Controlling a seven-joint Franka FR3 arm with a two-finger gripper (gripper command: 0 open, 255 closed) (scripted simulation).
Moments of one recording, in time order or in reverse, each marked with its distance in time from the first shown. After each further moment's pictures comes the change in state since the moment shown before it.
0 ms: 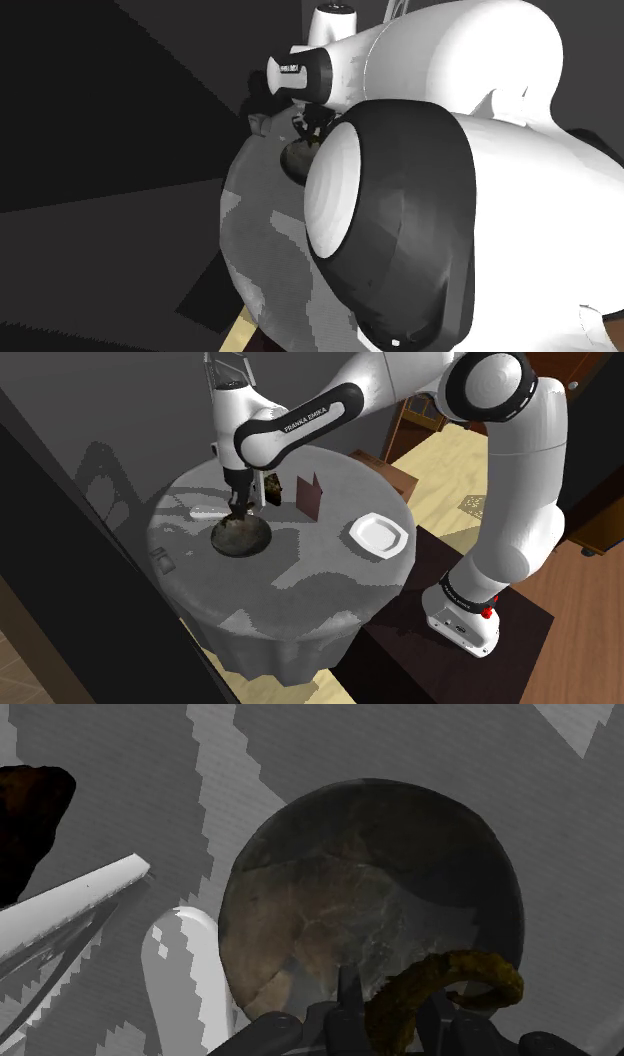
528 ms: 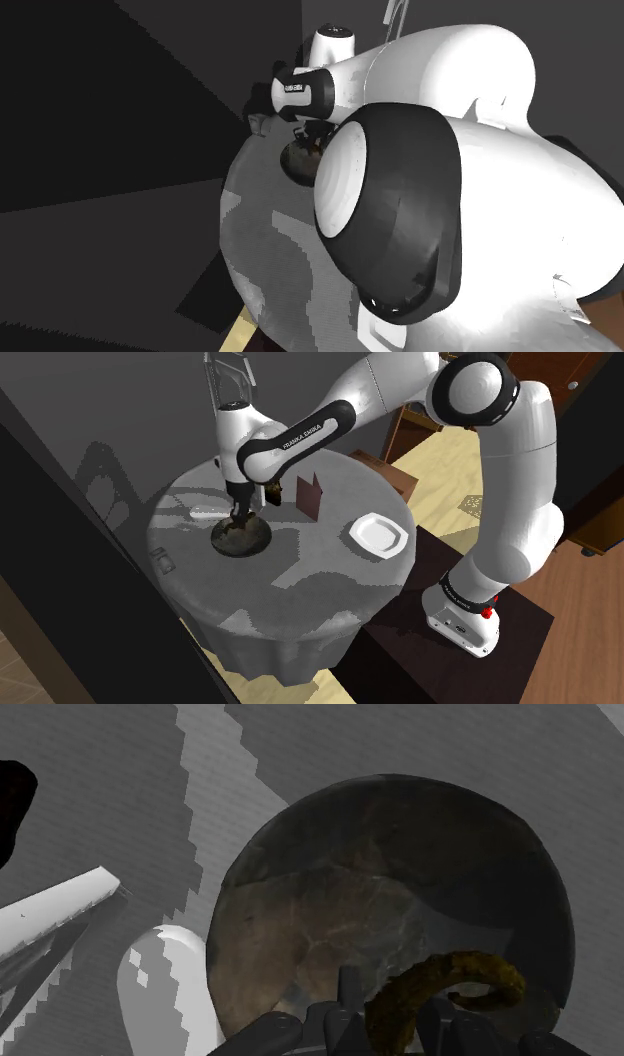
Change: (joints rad) arm 0.021 0.063 -0.031 -0.013 -0.038 0.069 0.013
